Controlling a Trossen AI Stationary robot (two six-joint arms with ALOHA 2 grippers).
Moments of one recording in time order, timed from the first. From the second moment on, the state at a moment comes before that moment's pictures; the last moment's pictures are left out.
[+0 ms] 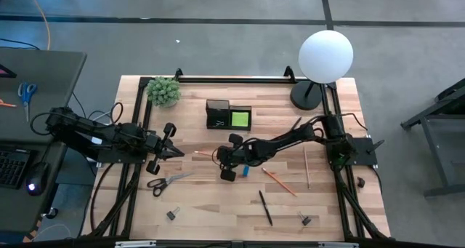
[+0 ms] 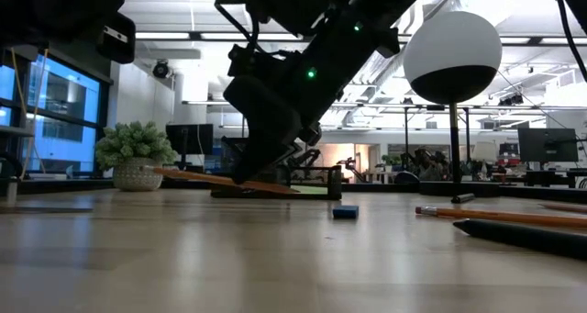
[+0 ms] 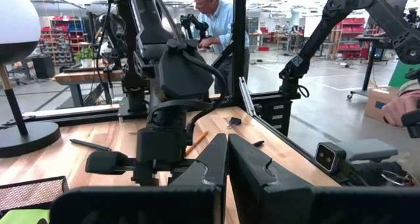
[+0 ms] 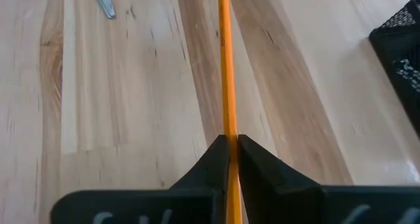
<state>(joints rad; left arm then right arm) -0.13 0.38 0.08 0.33 0.05 0.02 0.17 2.12 1.39 -0.14 0.29 0.27</state>
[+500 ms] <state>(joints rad) -0.13 0.38 0.08 0.31 0.05 0.02 0.12 2.12 1.39 -0.03 0.37 0.23</state>
